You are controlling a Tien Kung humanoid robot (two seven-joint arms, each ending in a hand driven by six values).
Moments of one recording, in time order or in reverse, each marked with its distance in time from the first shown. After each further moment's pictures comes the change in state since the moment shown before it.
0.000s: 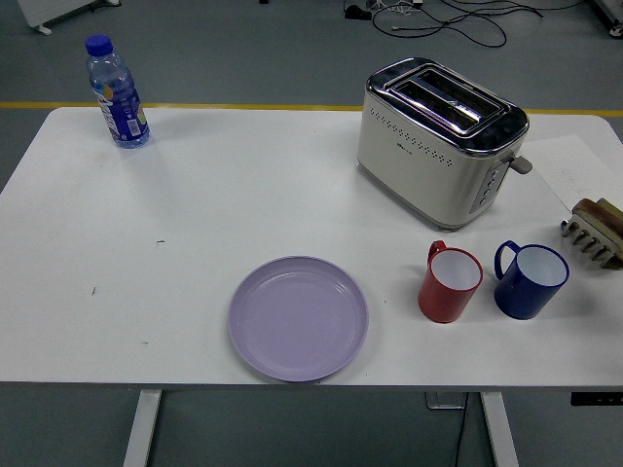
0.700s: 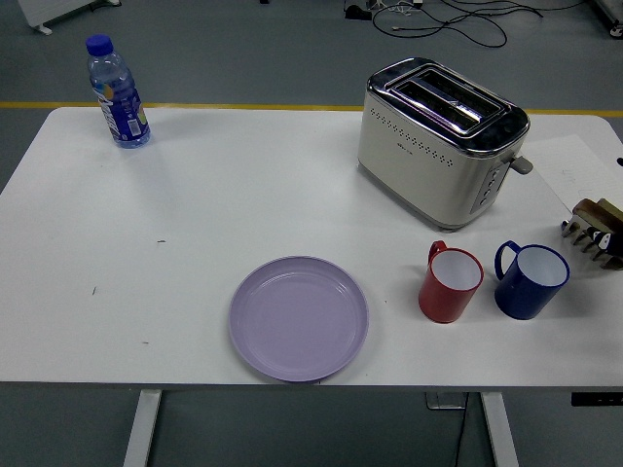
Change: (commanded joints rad) left arm 0.004 0.000 0.040 0.000 -0.029 0.010 0.001; right arm 0.110 -0.008 -0.148 -0.068 -0.758 0.074 -0.196
